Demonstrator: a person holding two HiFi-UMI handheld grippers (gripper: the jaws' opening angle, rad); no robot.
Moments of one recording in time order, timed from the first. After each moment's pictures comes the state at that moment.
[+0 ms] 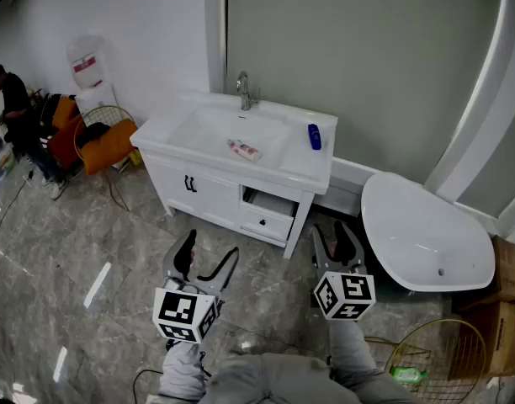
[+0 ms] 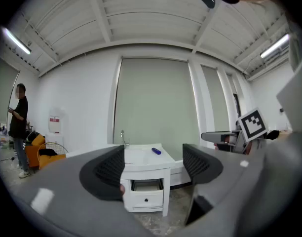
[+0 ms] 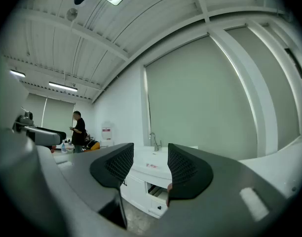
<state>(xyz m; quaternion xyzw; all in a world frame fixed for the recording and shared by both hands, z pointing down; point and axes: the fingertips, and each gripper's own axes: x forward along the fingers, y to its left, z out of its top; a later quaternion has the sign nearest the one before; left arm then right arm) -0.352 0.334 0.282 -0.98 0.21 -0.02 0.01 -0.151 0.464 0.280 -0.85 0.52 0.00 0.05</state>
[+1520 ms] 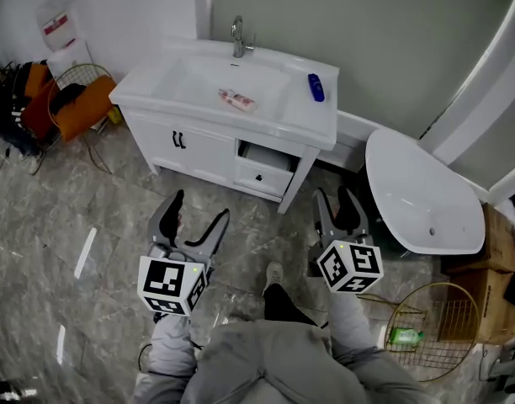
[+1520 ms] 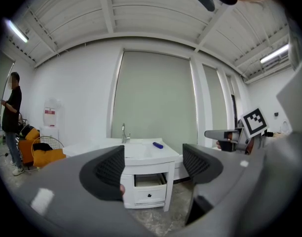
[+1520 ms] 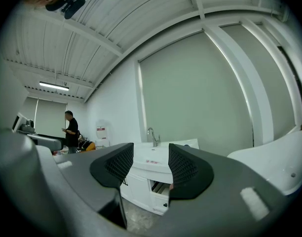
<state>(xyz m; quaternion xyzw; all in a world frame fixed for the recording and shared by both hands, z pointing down) -0.362 0.252 0.311 -0.98 0.18 -0.04 0.00 -0.162 0.407 0.304 -0.87 0.49 -0.03 0.07</state>
